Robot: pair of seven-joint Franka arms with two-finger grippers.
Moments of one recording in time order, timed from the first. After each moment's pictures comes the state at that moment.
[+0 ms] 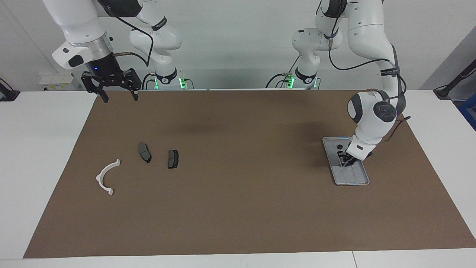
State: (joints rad) left arm -0.04 0.32 0.02 -2.00 0.08 2.33 -0.04; right arm -0.03 -0.09 0.04 -1.68 0.03 1.65 -0.03
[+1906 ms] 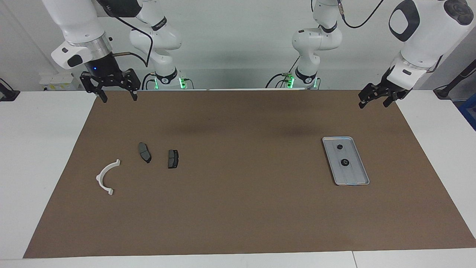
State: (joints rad) left arm -0.01 -0.03 0.03 -1.69 -0.04 1.59 0.02; right arm -0.03 -0.09 0.04 -1.68 0.02 1.65 -0.03
